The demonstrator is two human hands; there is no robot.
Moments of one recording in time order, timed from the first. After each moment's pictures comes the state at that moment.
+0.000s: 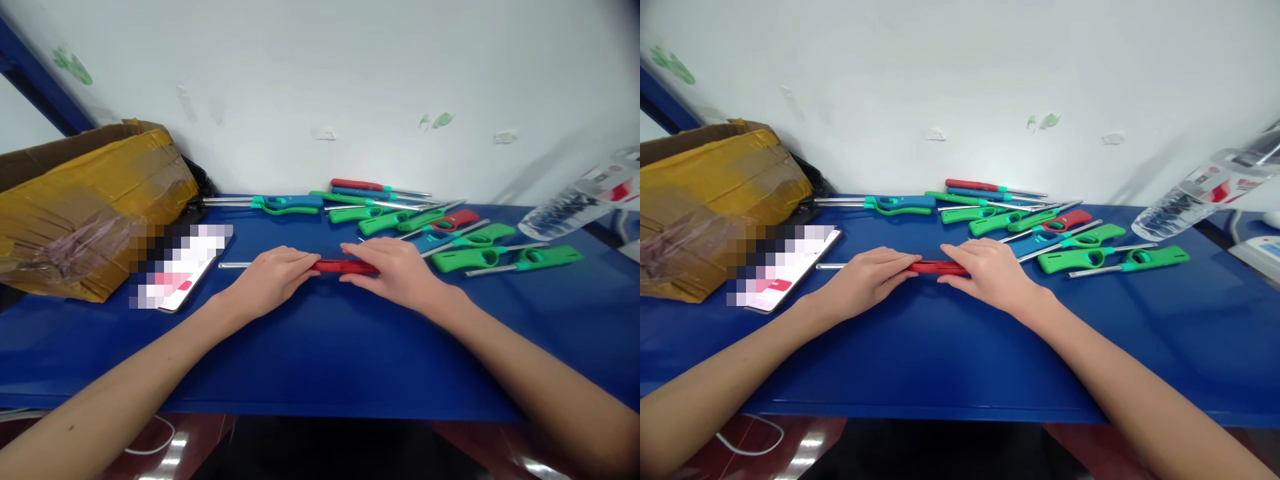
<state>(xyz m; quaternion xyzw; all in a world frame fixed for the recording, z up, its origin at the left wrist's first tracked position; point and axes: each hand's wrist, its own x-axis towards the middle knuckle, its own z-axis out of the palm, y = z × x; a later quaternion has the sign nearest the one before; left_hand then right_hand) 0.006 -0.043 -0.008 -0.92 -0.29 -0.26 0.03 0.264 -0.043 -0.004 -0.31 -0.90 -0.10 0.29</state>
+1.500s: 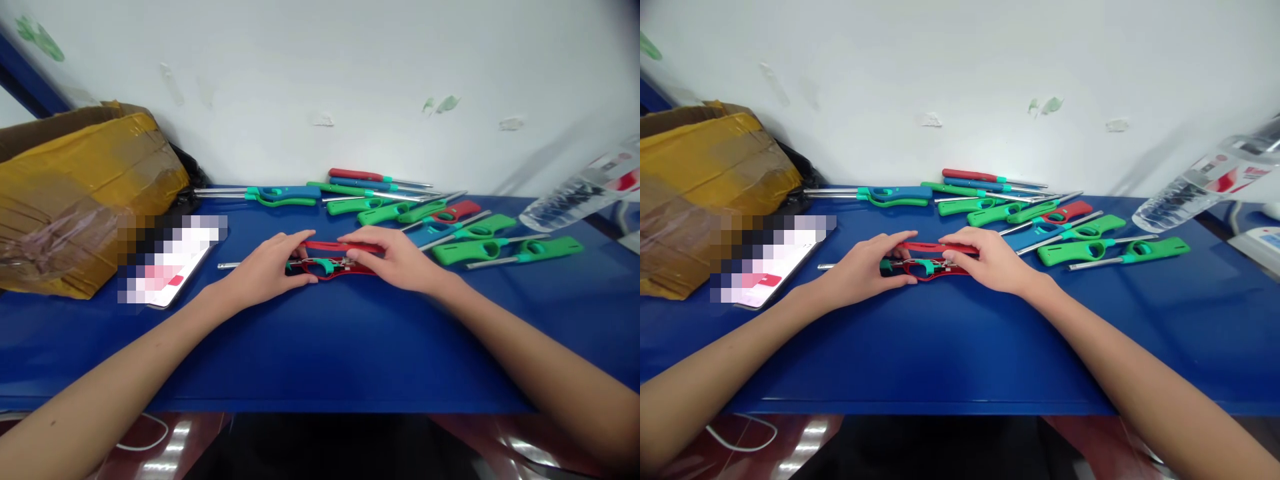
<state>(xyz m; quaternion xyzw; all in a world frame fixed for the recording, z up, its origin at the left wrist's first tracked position) 0.003 -0.035 -0.013 -0.87 -0.41 -0.20 -0.17 0.267 -0.033 0.002 -0.39 -0.84 0.22 0.30</state>
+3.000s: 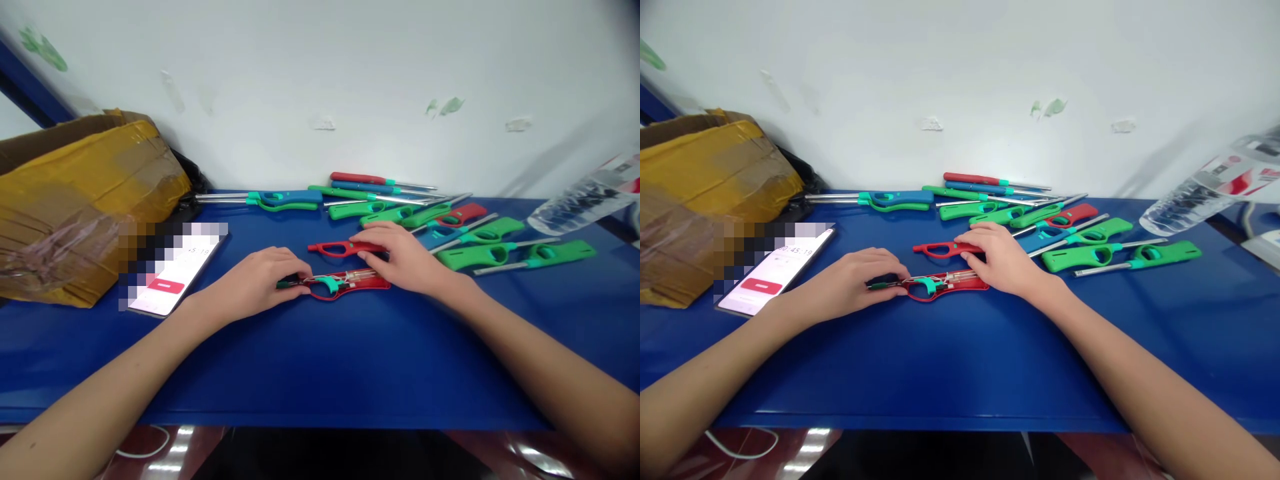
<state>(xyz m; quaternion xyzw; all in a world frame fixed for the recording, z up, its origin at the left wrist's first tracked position) -0.008 -0.042 0.008 -0.92 -0.30 -0.17 -0.16 0.281 -0.016 -0.008 -0.38 -0.89 0.06 0.25</state>
